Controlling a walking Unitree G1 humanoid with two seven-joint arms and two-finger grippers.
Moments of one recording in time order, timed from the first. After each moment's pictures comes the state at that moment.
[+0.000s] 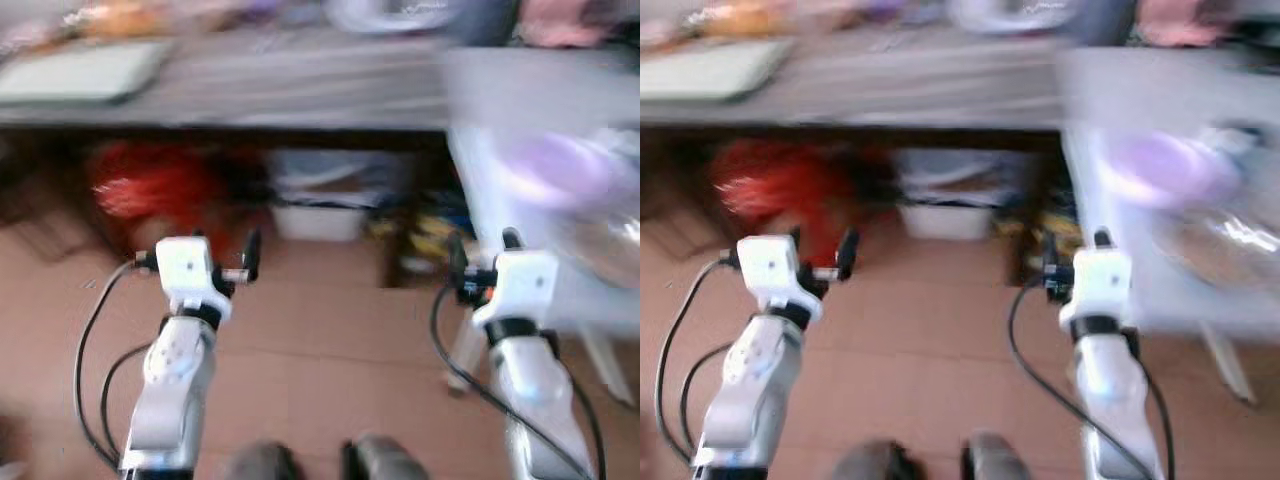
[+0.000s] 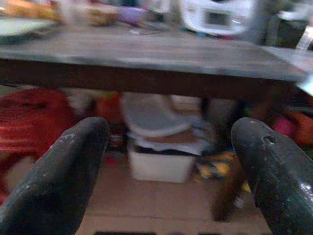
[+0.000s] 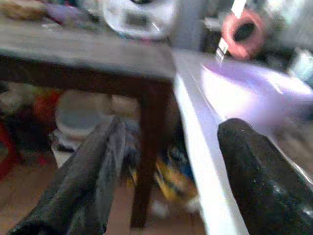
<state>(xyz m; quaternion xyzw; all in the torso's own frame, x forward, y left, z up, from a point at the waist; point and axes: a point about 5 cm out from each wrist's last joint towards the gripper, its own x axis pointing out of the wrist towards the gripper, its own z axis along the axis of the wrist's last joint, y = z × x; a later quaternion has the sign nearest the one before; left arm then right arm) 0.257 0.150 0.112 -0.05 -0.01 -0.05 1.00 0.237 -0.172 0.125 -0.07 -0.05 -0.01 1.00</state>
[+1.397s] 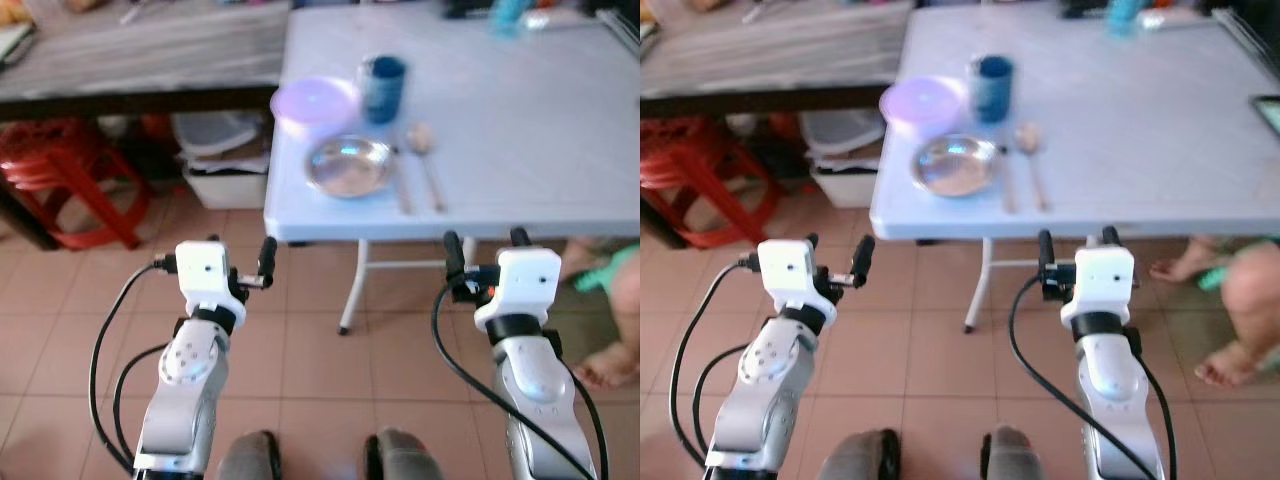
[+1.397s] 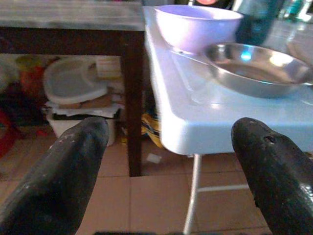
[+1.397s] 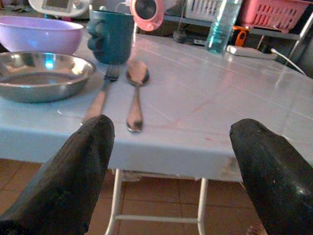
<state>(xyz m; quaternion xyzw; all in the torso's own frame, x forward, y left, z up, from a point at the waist) 0.256 0.128 0.113 -0.06 0.00 -0.08 0.99 0.238 -0.179 0.134 -0.08 -0.06 -0.02 0.99</state>
